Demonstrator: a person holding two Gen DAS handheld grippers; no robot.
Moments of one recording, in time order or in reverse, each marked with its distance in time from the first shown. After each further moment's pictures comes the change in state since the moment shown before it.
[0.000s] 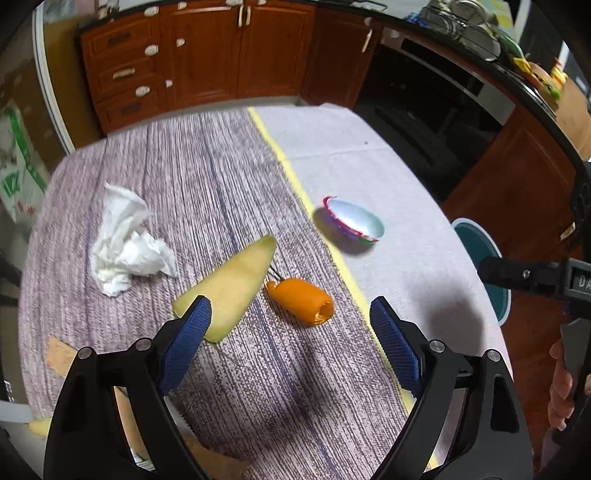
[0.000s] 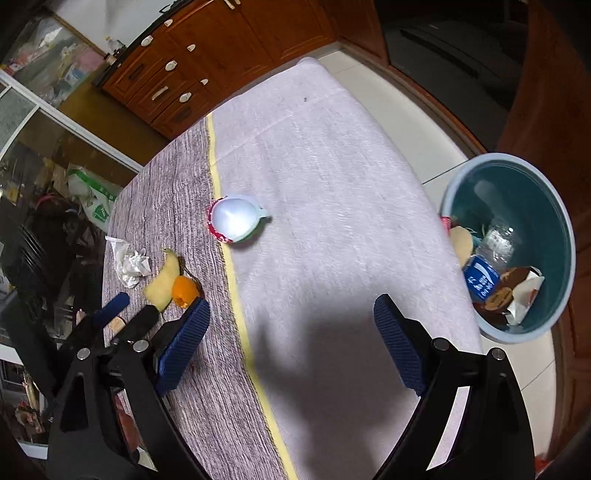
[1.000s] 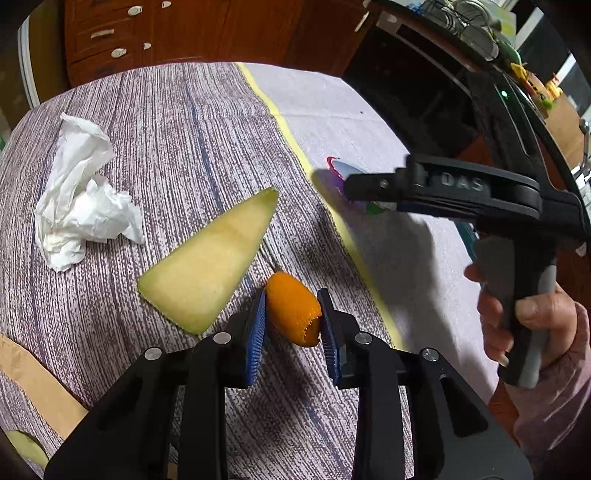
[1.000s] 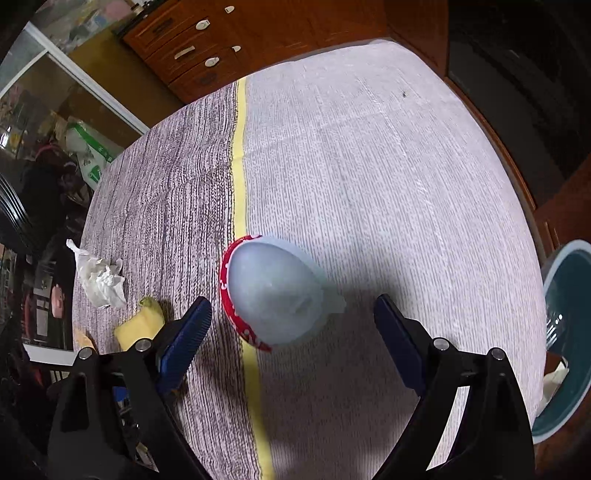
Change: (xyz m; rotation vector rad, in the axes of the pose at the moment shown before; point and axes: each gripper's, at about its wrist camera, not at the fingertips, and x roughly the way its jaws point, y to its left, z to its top) left arm 0.030 0.022 -0.020 -0.036 0.091 -0.161; right arm 0.110 0.058 0.055 -0.195 0.062 -0.017
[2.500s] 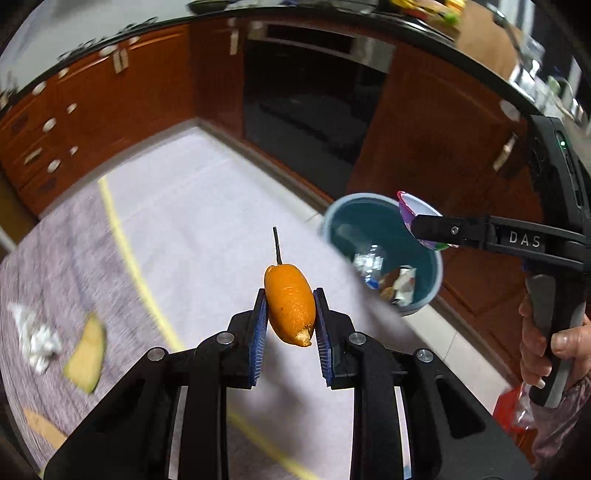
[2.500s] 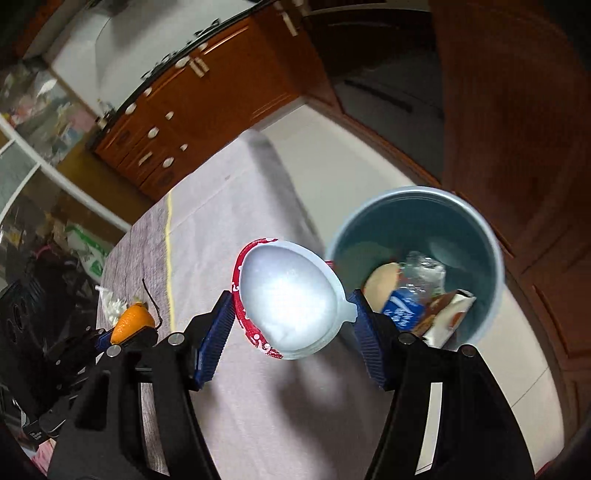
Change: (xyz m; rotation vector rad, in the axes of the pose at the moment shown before) left arm -0.003 -0.218 0.023 0.402 -0.073 0.024; right arm -0.189 -0.177 -0.120 0.308 -0.301 -0.015
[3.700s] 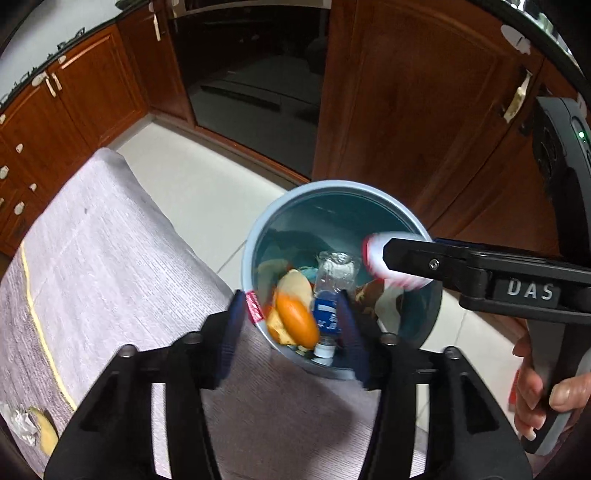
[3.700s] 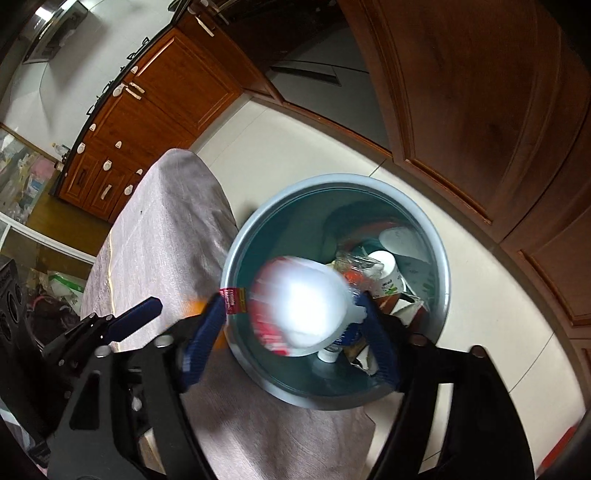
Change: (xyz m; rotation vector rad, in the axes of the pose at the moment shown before) left arm 0.118 -0.095 0.052 0.154 0.129 0.019; right arm 0.042 -0.109 0.022 0.191 0.047 -0.031
